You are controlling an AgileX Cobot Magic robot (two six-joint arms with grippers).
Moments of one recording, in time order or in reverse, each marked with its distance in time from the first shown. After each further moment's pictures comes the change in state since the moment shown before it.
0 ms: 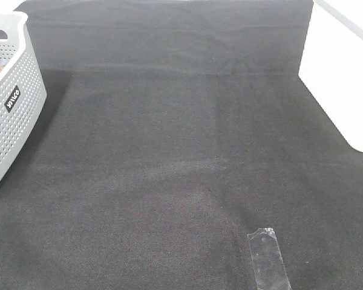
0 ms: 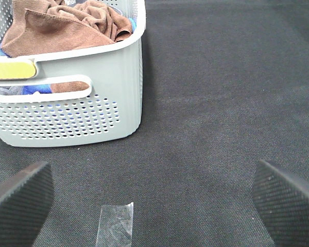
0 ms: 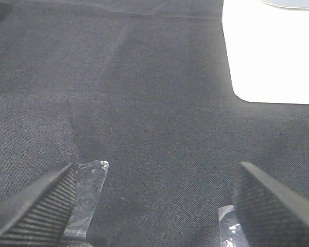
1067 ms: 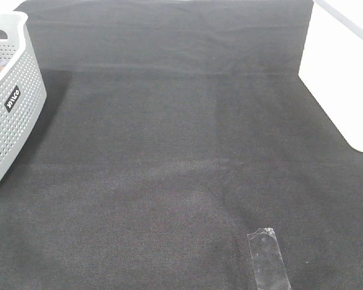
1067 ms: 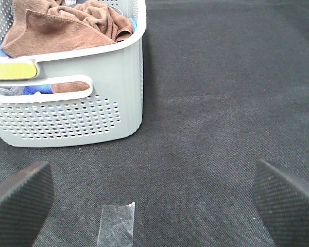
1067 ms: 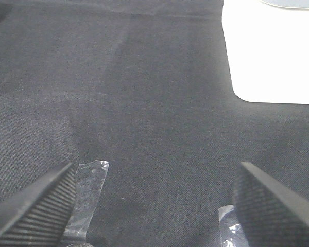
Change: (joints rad) left arm 0.000 0.000 0.000 0.002 0.000 0.002; right arm 0.000 0.000 0.000 0.000 0.000 0.000
